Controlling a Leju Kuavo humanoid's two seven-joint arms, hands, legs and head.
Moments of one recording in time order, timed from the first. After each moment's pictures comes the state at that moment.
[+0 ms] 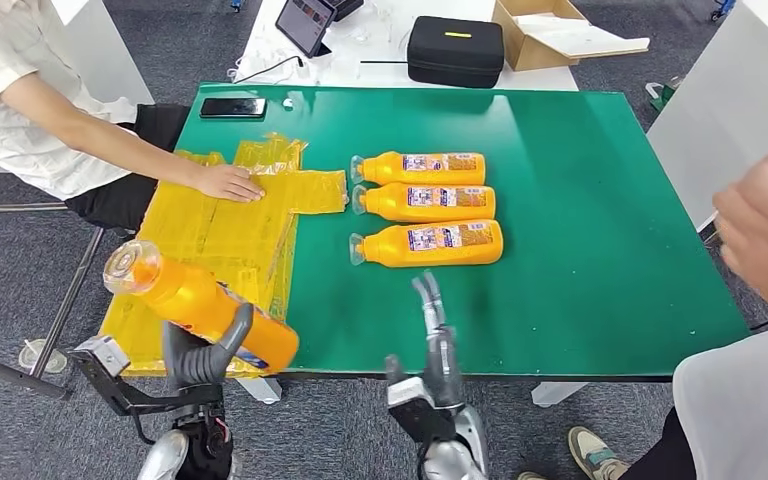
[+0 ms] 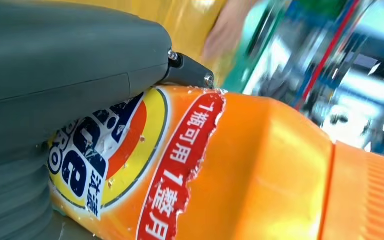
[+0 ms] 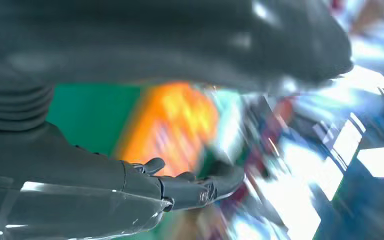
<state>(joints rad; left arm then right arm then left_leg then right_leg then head) 0.03 -0.22 -0.29 -1.38 0.34 0.21 -0.66 -0.02 0.17 0.46 -1.21 0.35 -0.66 -0.70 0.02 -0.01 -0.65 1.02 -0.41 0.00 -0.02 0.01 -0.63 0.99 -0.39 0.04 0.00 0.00</state>
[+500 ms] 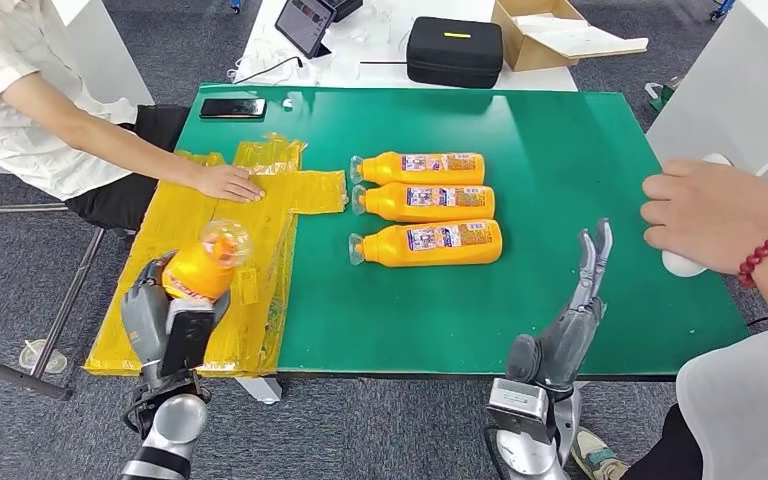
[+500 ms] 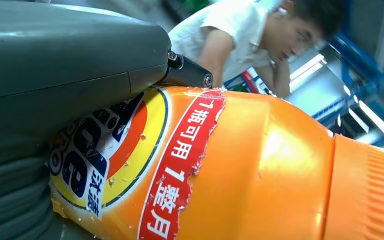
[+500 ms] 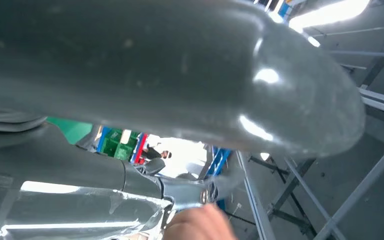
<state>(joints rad) -0.15 -0.14 -0.22 -1.11 -0.58 0.68 -0.57 0.06 0.17 0.23 -1.71 0.47 -0.70 -0.70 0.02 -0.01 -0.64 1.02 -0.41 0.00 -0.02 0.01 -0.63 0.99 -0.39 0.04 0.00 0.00</state>
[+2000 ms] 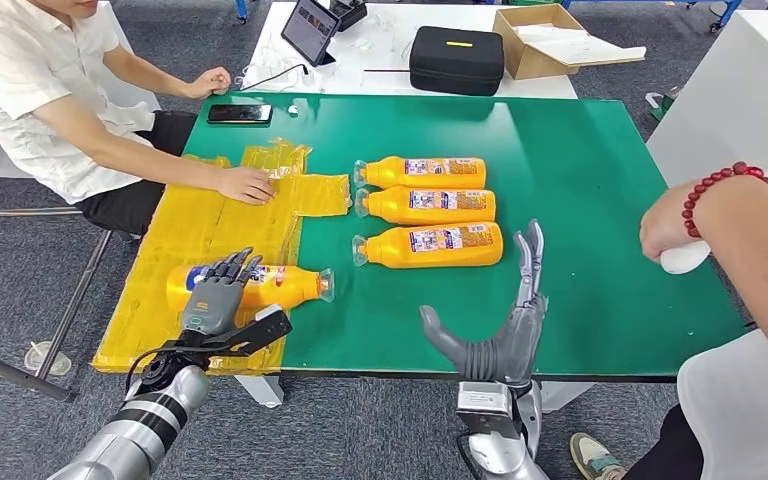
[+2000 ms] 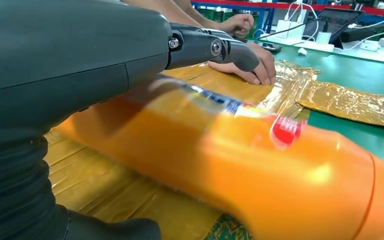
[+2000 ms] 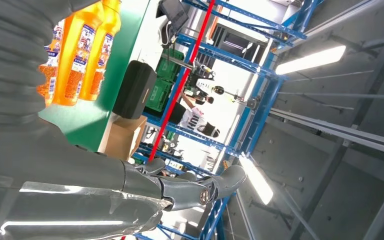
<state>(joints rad) -0.46 -0.01 -0.37 -0.48 -0.99 0.27 -0.46 0.01 0.13 0.38 -1.58 0.36 -0.70 -0.70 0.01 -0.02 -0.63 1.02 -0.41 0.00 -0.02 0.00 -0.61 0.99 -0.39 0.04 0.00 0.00</state>
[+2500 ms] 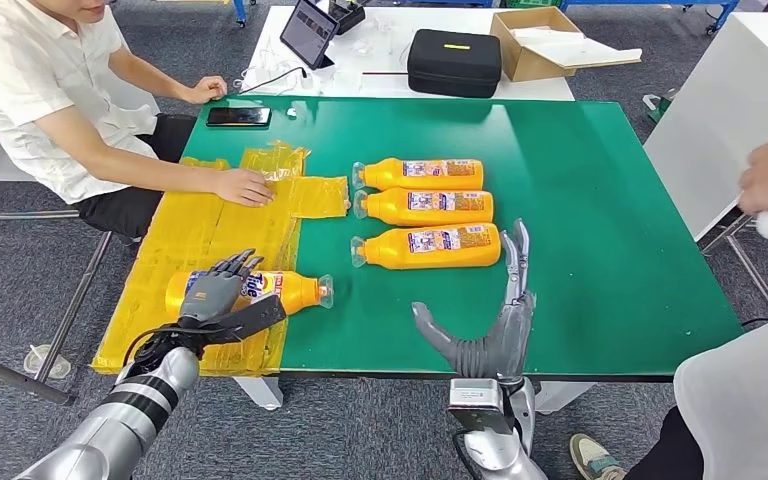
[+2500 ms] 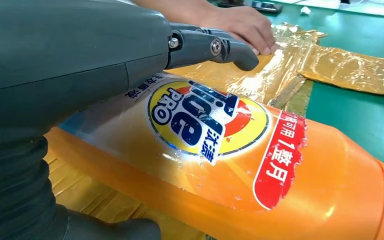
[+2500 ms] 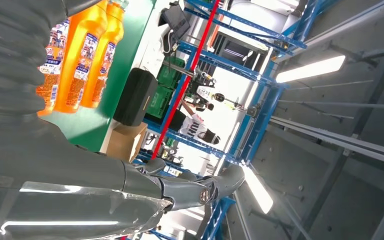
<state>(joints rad) -0.51 0.02 -0.37 -0.45 -0.94 0.07 -0.45 -0.01 0.11 0.41 -1.54 0.35 -0.70 -0.70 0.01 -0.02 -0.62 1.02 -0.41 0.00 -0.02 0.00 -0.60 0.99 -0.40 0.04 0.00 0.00</state>
